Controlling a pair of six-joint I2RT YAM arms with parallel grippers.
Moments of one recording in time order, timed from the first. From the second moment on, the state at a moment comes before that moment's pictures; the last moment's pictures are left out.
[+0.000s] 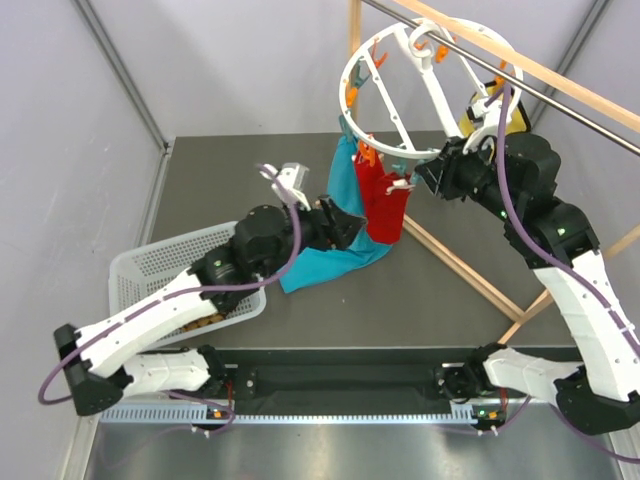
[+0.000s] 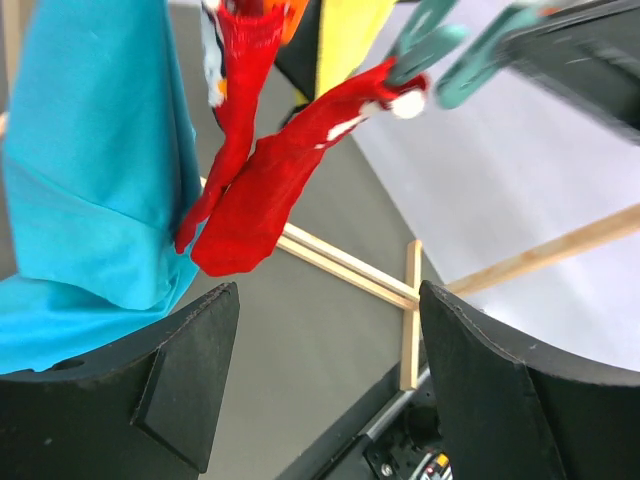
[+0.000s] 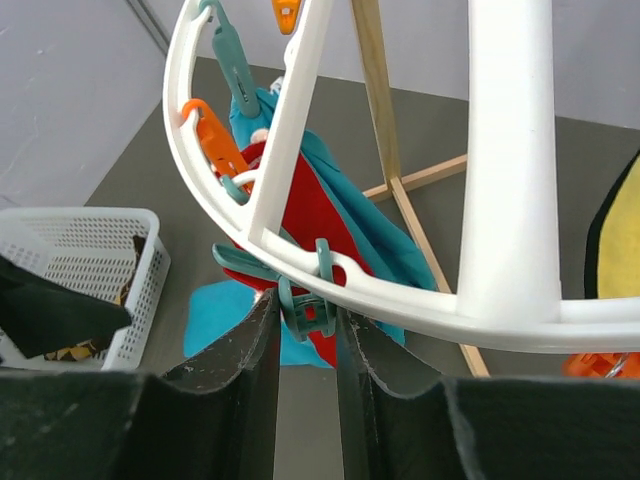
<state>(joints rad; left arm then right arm) -0.98 1.12 1.12 -0.11 -0.22 -0.65 0.47 1.08 1.52 -0.65 -0.05 0.21</state>
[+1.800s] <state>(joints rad) -0.98 1.43 1.39 0.12 -0.01 -0.59 0.46 1.17 1.70 -0.83 -0.29 0.46</state>
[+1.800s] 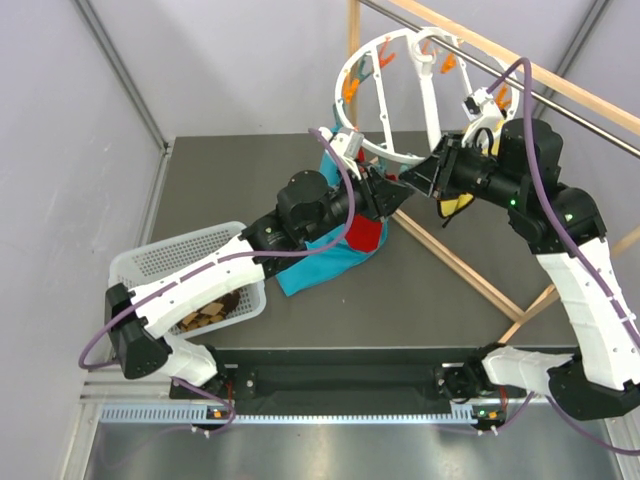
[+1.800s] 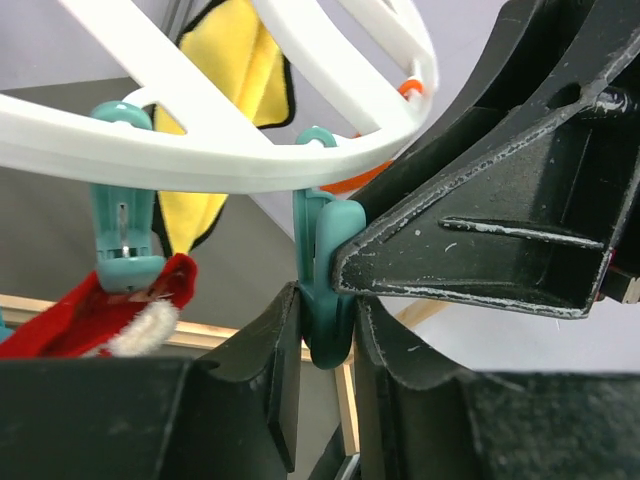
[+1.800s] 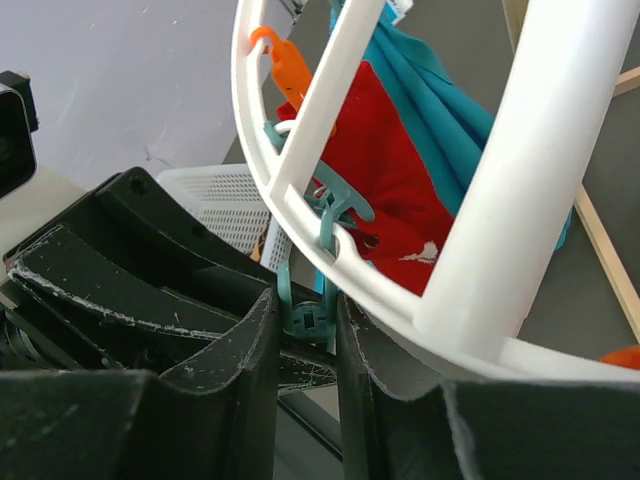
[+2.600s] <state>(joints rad) -0.98 1.45 1.39 0.13 0.00 -0.60 0.46 1.13 1.61 -0.73 -0.29 0.48</state>
